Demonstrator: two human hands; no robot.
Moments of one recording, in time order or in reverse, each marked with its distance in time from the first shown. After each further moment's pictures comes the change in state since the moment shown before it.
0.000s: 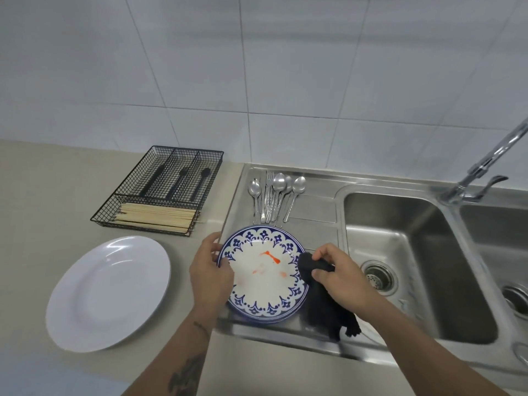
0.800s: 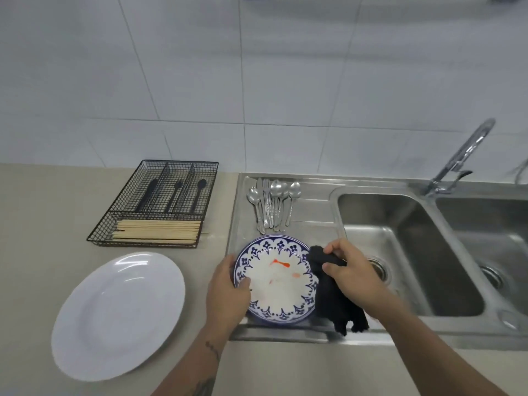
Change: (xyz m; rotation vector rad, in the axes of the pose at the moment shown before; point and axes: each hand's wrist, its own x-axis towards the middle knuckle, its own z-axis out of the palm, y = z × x) left_hand 0.003 -0.033 -0.023 -0.020 -0.313 0.000; right_hand -0.023 -0.027 0.030 0.036 0.223 -0.020
